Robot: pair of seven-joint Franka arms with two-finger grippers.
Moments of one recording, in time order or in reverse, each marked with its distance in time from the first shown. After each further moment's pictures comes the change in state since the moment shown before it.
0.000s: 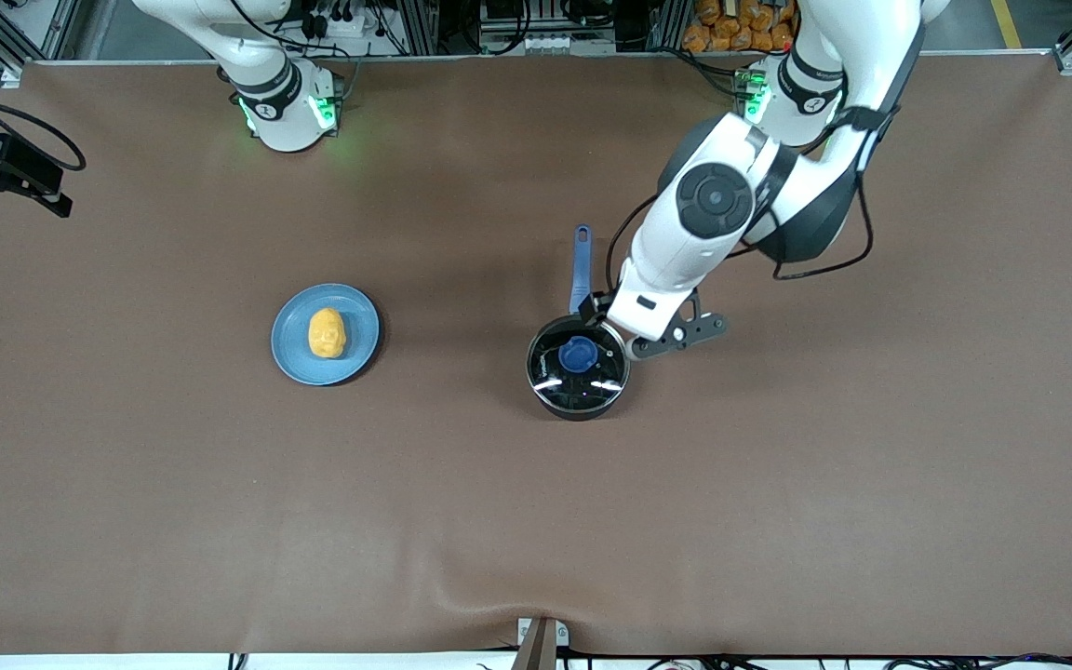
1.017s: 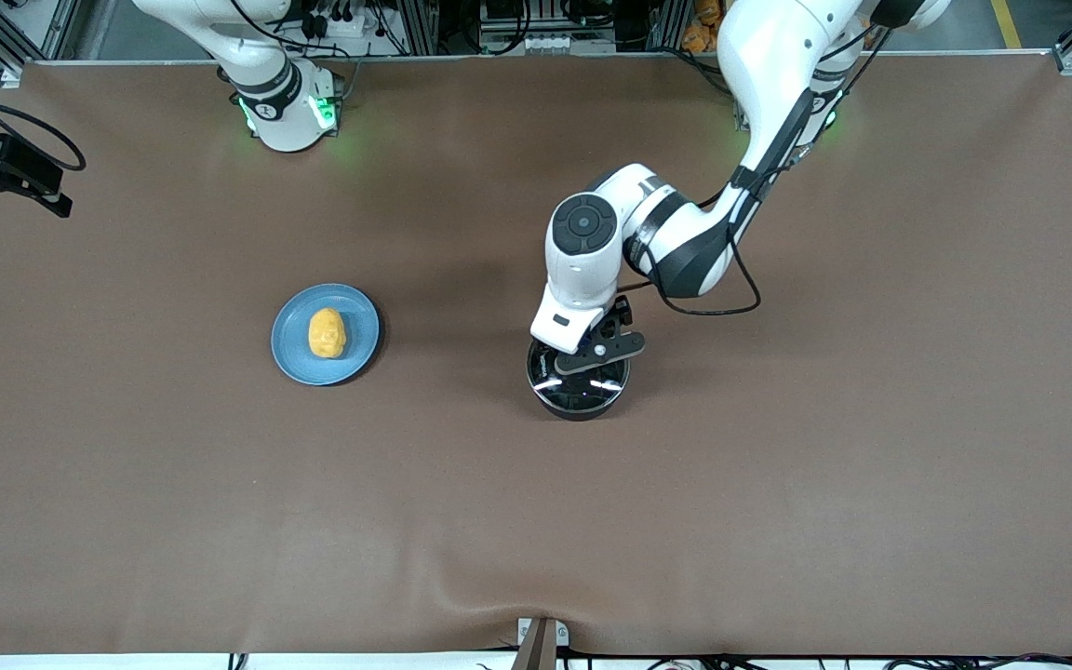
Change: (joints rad) left arm -0.135 0.217 0.004 0.109 0.241 0.098 -0.176; right arm 0.000 0.000 -0.001 0.000 0.001 0.000 0.000
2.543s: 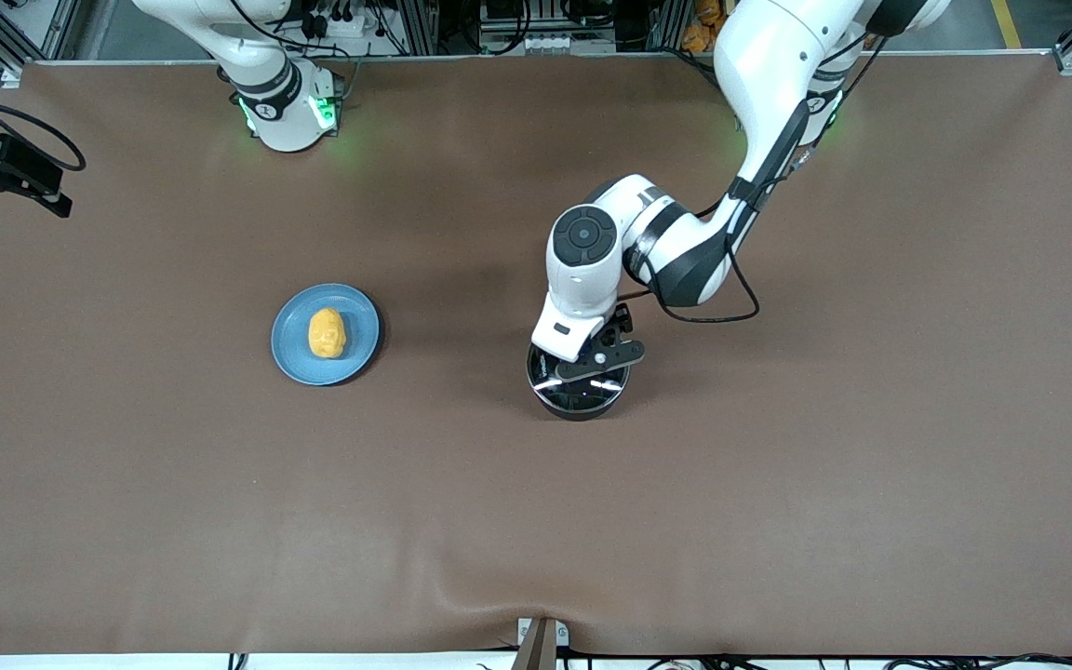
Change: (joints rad) left arm 0.000 0.020 0.009 0.011 0.001 0.016 0.007; right arm 0.000 0.000 0.000 0.000 0.000 0.000 0.000
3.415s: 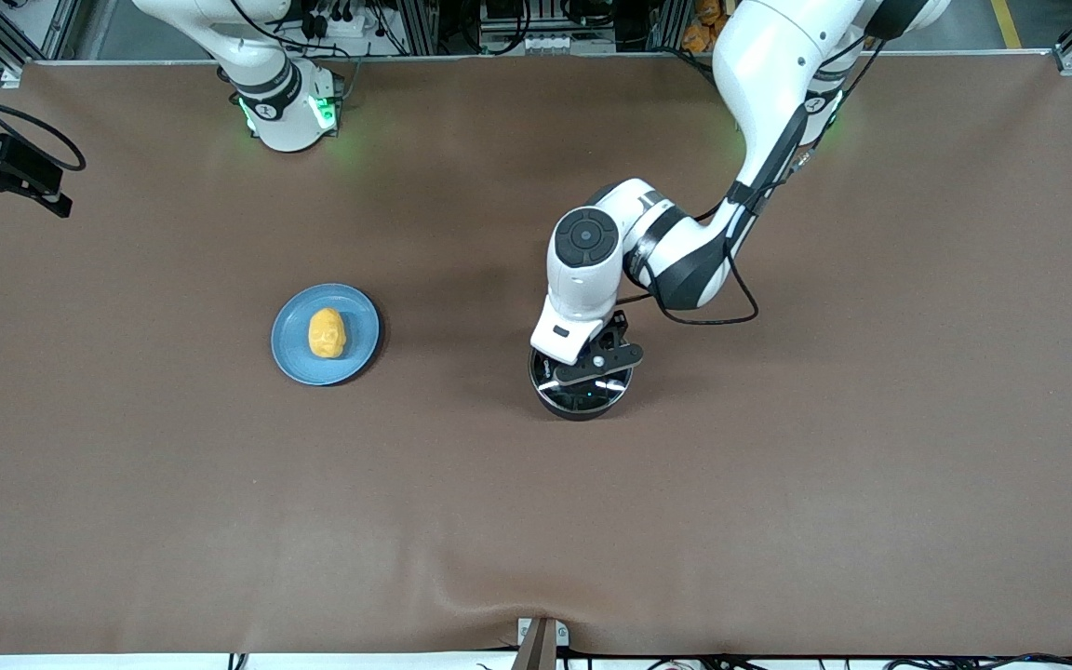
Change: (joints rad) left arm 0.001 0.010 0.001 0.002 0.000 0.034 -0.001; right arm 0.000 0.000 0.000 0.000 0.000 0.000 0.000
